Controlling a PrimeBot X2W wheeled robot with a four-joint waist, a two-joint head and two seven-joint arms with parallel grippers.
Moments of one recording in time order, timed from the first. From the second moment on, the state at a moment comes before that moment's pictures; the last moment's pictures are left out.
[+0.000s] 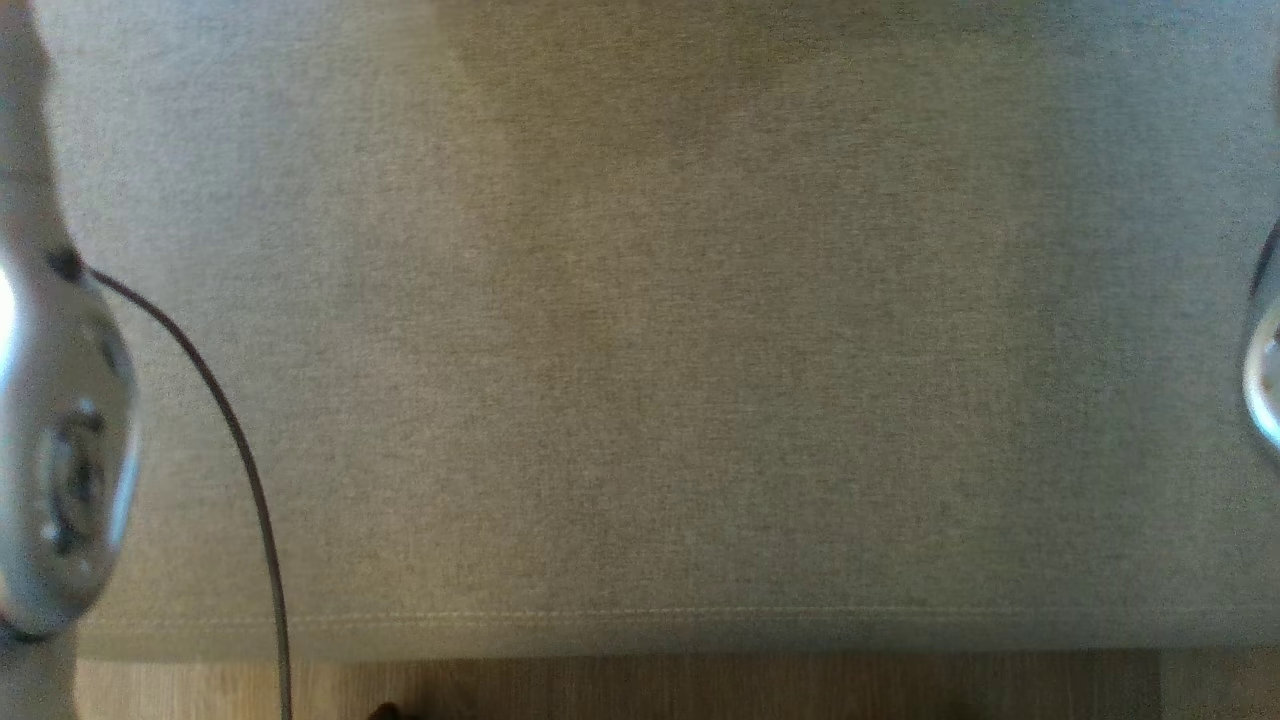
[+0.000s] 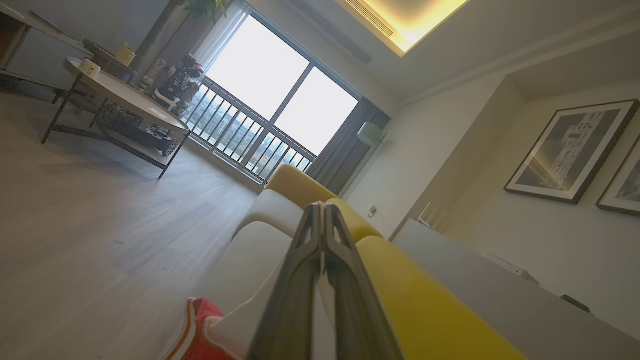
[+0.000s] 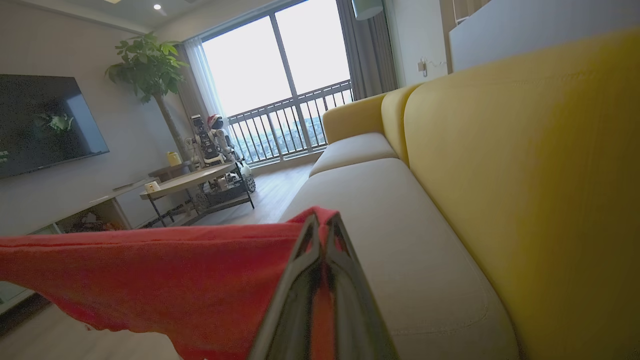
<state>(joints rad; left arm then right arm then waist) -1.57 0.11 -0.03 0.86 -0.76 -0.06 -0.25 -1.57 -0.07 -0.34 1.09 -0.01 0.13 -0.25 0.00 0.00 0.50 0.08</state>
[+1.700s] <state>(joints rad) -0.31 0.41 -0.53 0.50 -0.53 -0.13 -0.06 -0.76 -0.14 0.31 1.28 0.21 0.13 -0.19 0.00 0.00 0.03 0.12</state>
